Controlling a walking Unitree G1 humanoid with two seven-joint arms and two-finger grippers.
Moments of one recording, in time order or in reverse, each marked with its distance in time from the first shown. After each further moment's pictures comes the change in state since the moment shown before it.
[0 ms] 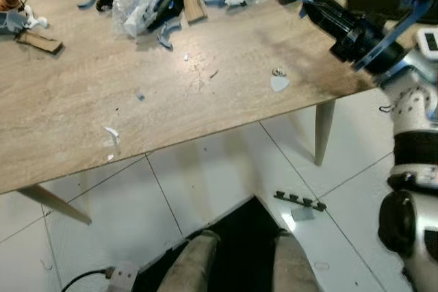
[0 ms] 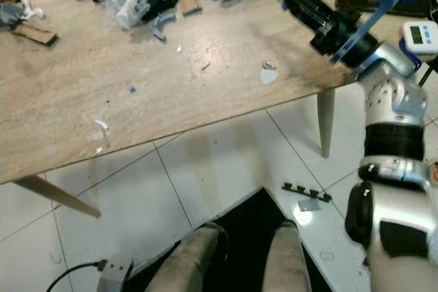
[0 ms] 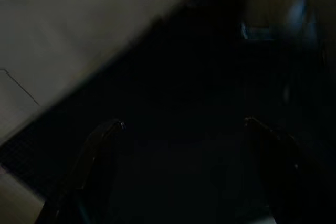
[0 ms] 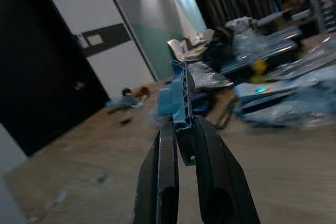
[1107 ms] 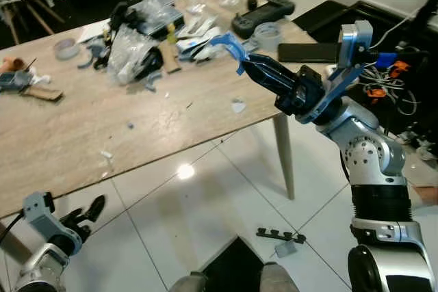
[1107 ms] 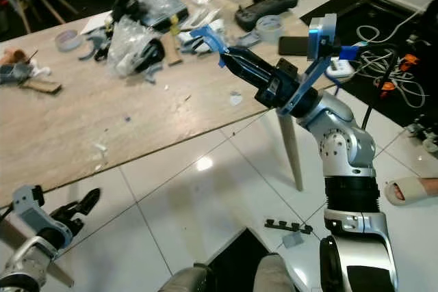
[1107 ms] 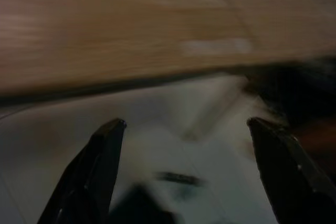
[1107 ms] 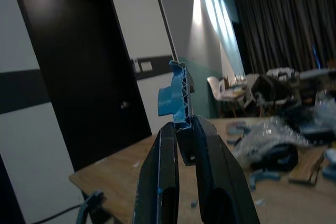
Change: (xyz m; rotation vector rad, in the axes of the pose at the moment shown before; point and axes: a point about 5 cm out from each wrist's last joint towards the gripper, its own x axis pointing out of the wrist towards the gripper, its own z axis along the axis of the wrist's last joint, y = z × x) left arm -0.042 0.075 0.134 -0.329 -0.676 -0.520; right arm 0.010 0.063 -0.044 0.176 0.002 0.212
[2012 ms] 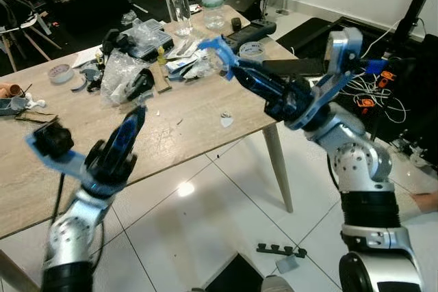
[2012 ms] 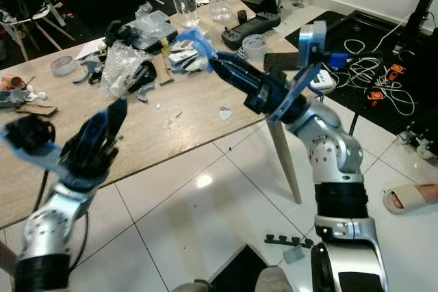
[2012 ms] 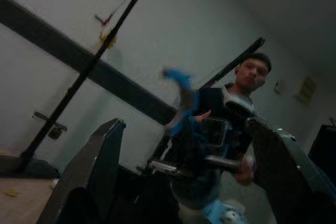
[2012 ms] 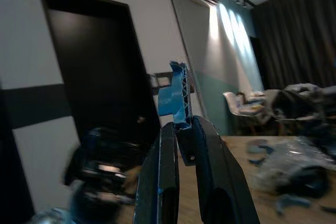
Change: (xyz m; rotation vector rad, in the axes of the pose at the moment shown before) left arm 0.081 -0.169 0.087 -0.219 -0.537 -0.903; right arm 0.015 0.016 -0.027 0.099 -0.020 0.056
